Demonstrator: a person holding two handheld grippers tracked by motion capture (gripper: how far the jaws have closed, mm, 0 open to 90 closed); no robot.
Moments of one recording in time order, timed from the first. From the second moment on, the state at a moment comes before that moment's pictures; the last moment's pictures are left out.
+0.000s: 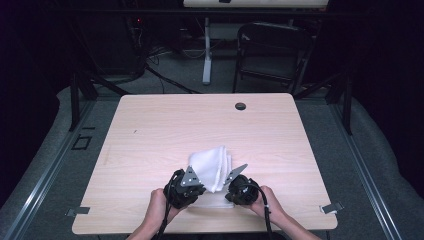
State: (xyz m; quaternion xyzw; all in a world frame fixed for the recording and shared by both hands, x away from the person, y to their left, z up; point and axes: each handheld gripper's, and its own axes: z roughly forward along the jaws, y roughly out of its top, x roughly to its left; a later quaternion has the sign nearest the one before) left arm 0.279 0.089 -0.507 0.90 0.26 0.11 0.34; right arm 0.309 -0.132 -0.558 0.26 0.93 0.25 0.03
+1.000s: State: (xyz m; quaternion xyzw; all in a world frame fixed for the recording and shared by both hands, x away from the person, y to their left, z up) left arm 0.277 0.128 -0.497 0.86 0.32 0.16 0.37; right arm 0.313 -0.140 -0.557 0.27 0.93 0.24 0.02
